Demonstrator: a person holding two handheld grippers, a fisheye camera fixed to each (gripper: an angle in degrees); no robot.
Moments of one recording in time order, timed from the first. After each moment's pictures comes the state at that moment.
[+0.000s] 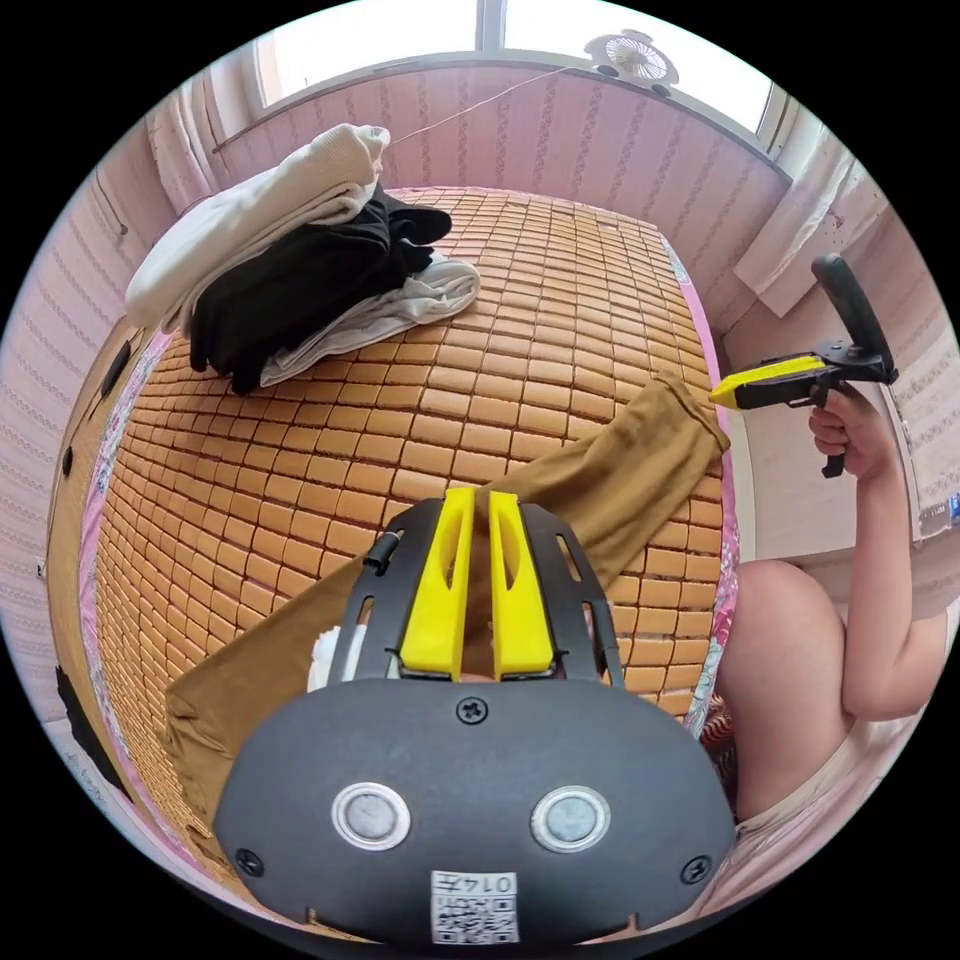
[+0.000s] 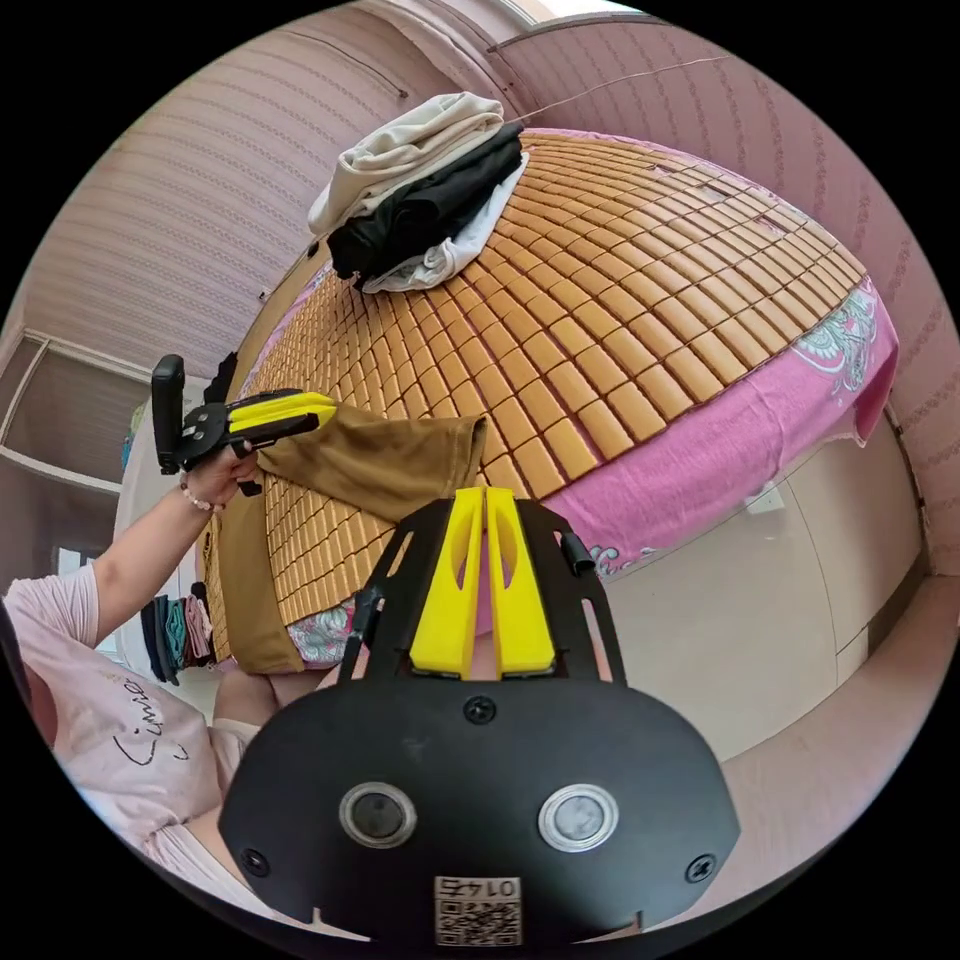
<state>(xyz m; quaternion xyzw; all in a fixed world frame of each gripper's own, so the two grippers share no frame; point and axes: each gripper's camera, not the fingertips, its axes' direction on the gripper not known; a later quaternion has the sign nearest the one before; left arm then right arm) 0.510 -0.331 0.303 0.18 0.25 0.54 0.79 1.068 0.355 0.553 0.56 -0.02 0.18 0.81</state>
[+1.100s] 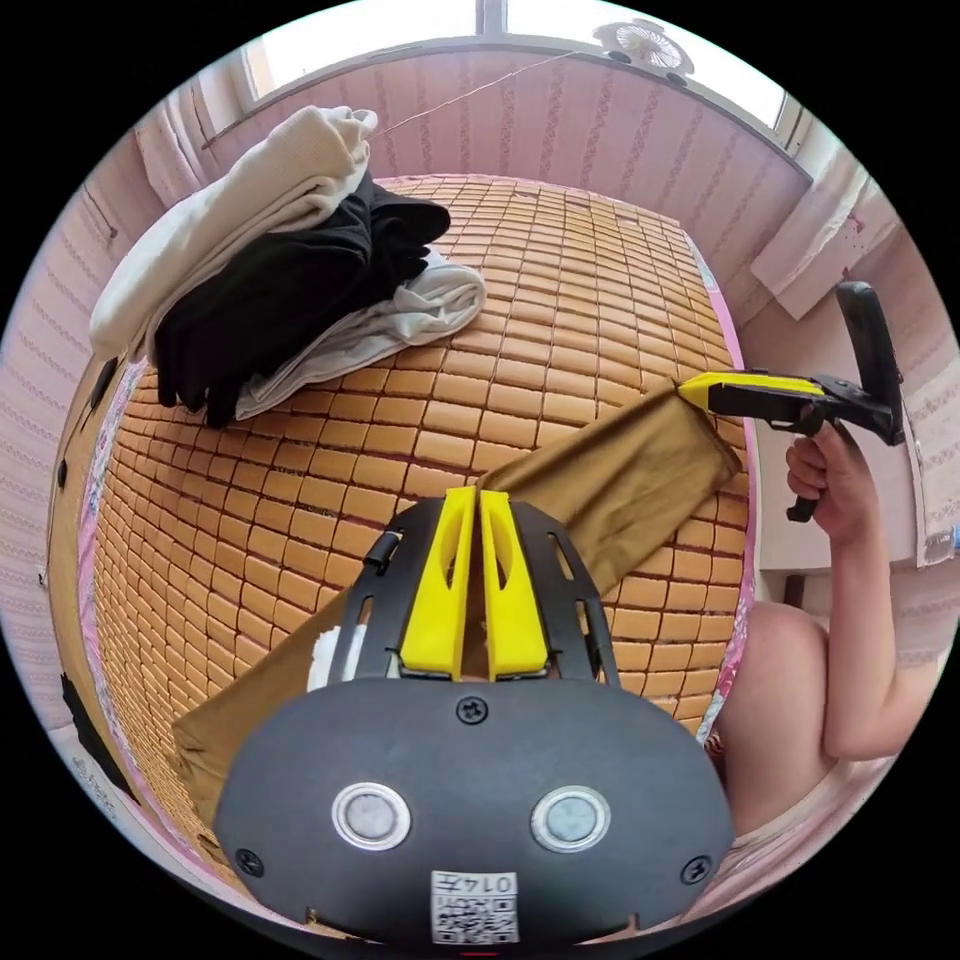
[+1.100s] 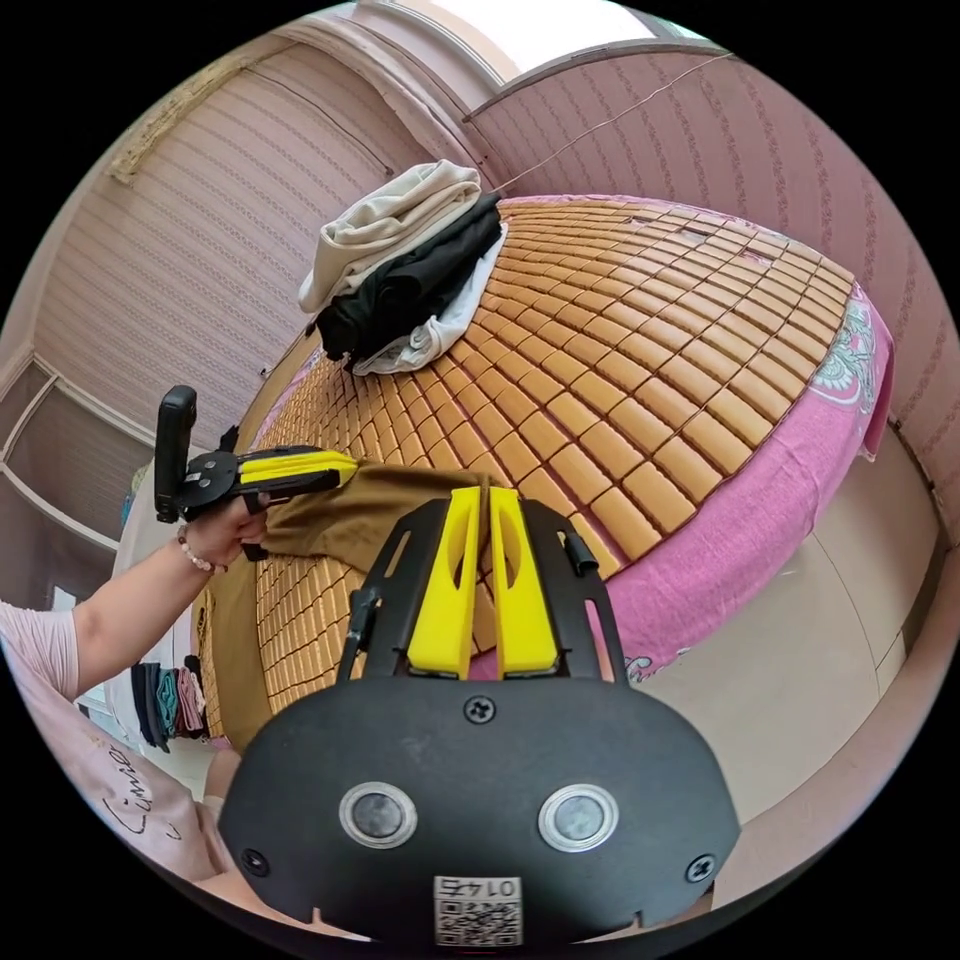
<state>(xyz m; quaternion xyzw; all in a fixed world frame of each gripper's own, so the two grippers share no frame) 0.530 -0.315 0.303 0.16 0.25 0.53 0.79 1.045 0.371 0.563 0.66 -0.04 0.19 0.73</state>
